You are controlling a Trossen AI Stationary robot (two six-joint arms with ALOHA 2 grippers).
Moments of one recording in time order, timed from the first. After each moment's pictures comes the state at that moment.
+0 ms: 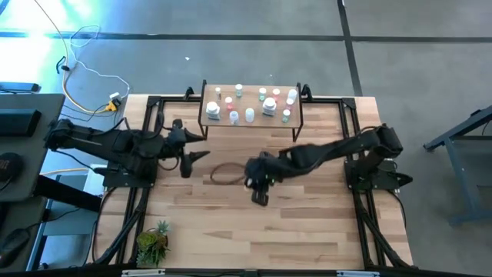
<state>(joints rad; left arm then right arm) -0.08 0.82 0.78 -0.34 -0.46 -0.24 0.22 1.75 1.54 -0.67 0.05 0.42</state>
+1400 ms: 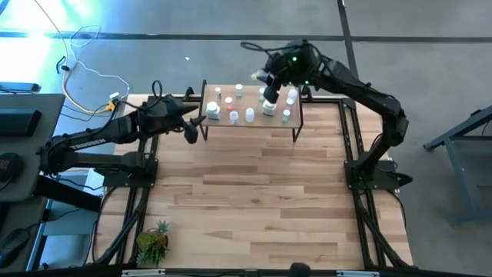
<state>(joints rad) 0.44 0.82 0.78 -0.35 -0.29 -0.15 -0.48 1.66 1.87 -0.71 0.01 -0.23</state>
